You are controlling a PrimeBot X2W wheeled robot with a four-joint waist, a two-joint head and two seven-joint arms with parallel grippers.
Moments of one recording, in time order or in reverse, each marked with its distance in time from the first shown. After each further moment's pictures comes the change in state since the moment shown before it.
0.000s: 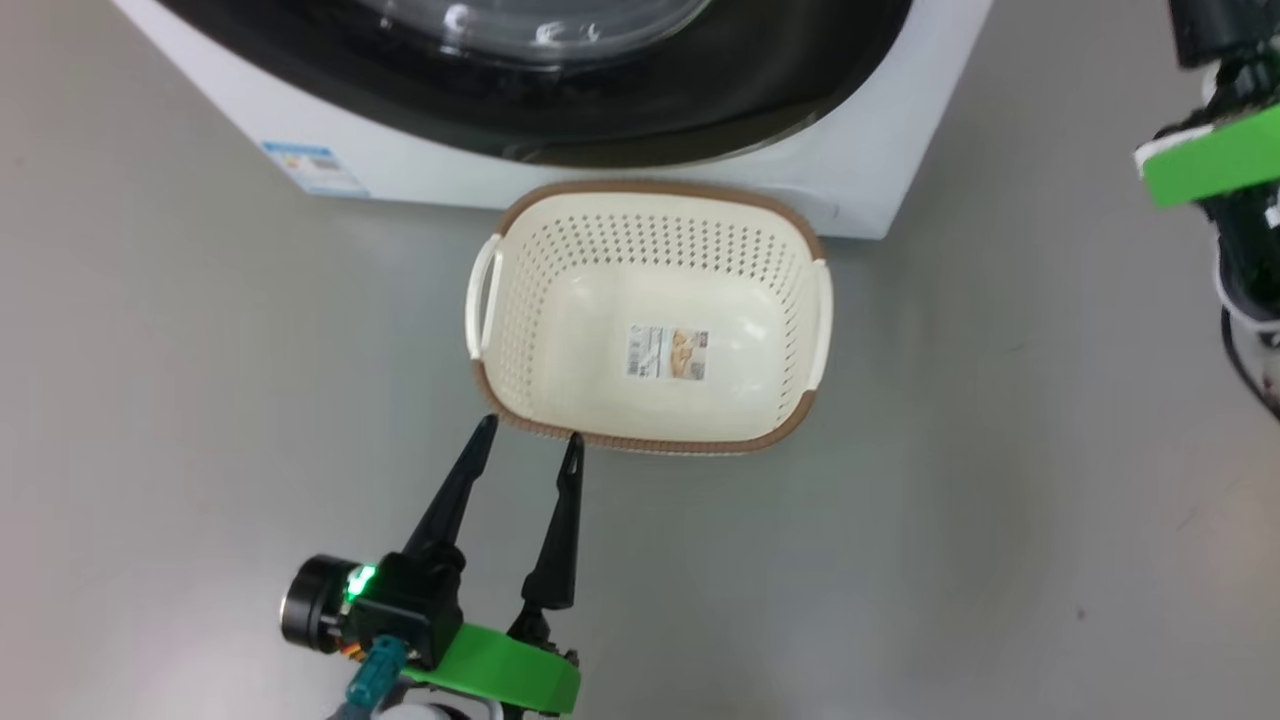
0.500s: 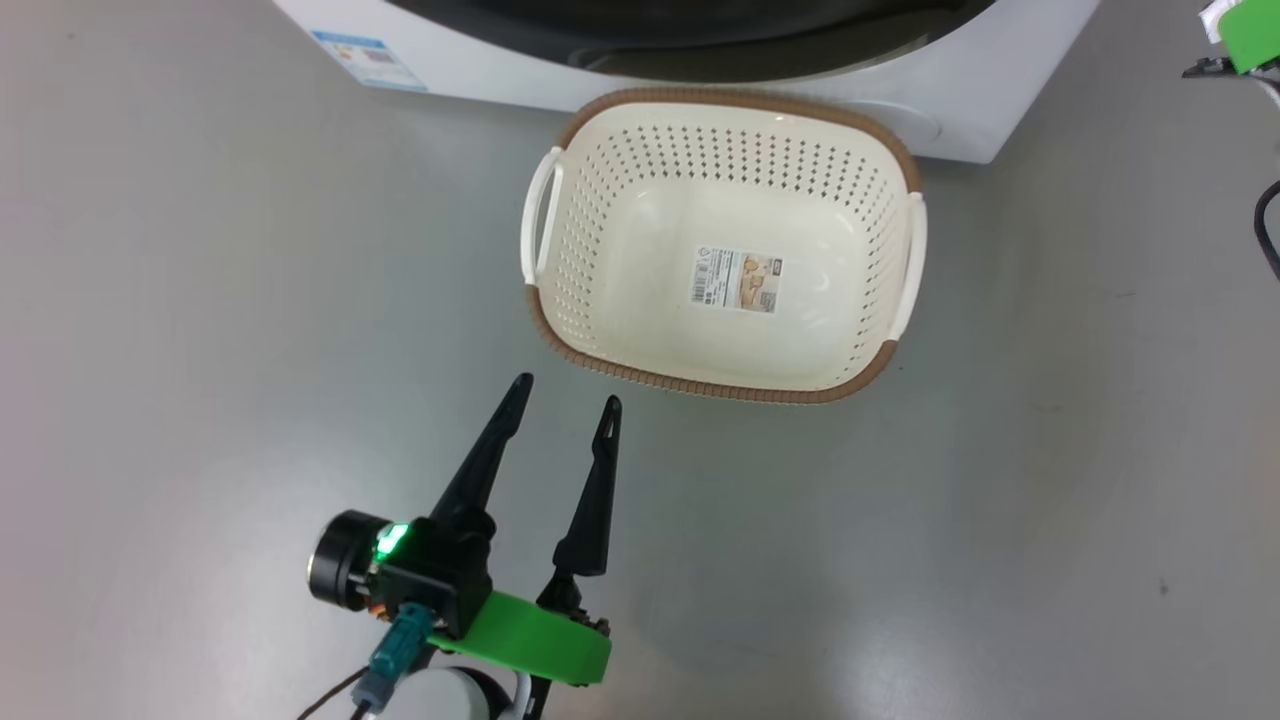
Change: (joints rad) left arm -0.082 -0.005 -0.065 -0.003 -0.029 0.019 0.000; right arm -0.249 -0.098 0.217 0.040 0.473 0.000 0.125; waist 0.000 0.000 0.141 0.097
